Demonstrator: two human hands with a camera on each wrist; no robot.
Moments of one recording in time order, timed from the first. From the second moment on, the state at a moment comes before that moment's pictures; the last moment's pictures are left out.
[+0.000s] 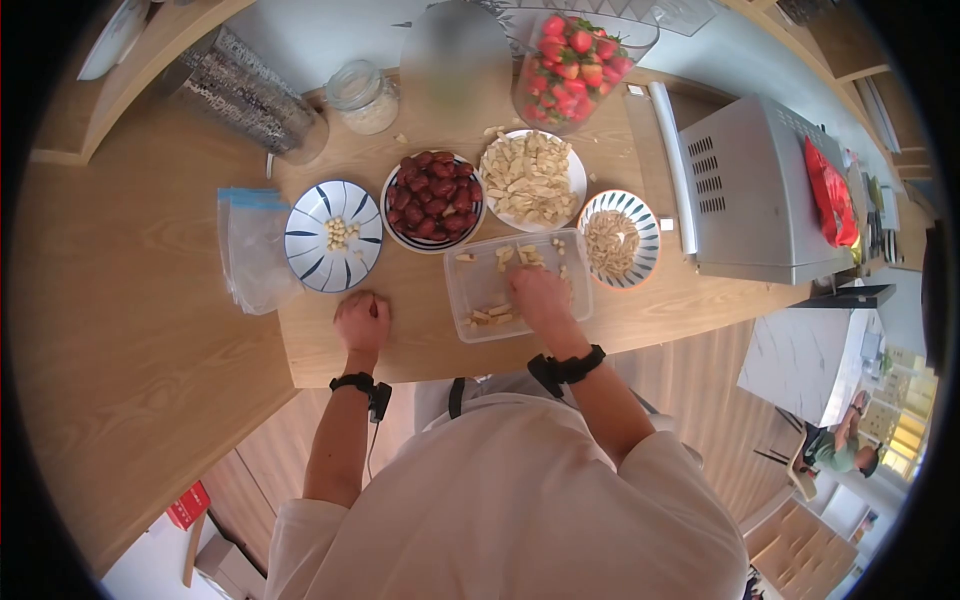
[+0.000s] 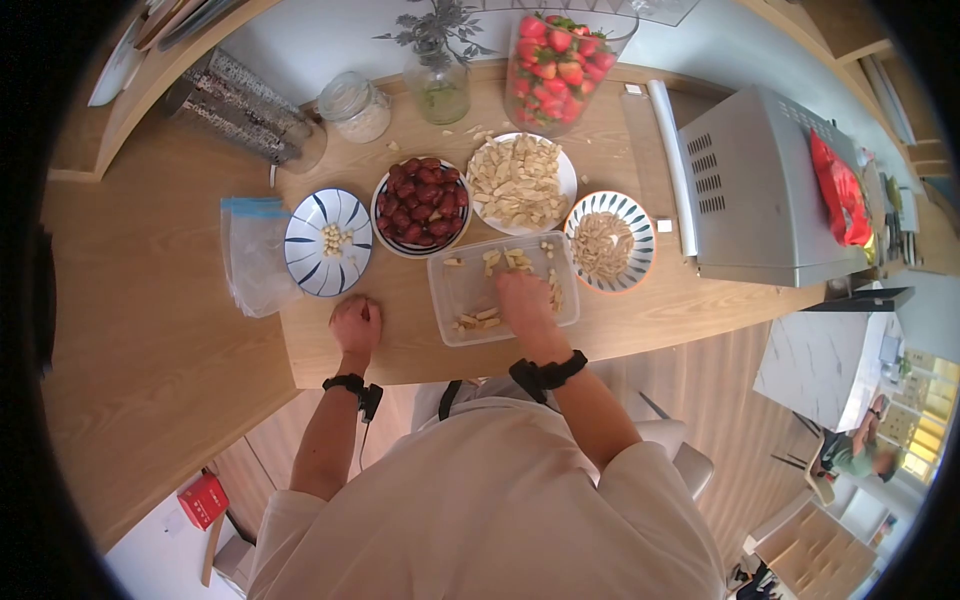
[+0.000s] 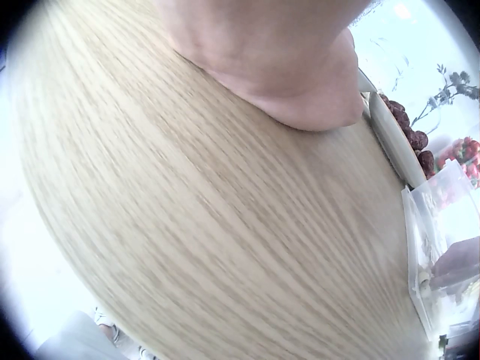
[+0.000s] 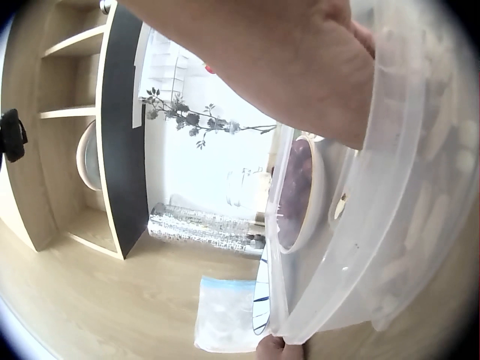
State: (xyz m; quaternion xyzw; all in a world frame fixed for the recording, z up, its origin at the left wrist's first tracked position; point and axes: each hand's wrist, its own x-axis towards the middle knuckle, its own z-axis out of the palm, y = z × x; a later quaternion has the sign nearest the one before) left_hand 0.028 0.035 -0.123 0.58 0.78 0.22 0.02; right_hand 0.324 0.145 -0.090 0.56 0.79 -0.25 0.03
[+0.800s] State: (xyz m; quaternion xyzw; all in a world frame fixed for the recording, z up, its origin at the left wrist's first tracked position) left_hand 0.030 0.035 -0.123 0.59 0.77 0.23 0.02; right_hand 0.331 0.153 -0.046 0.50 0.81 -0.28 -0.10
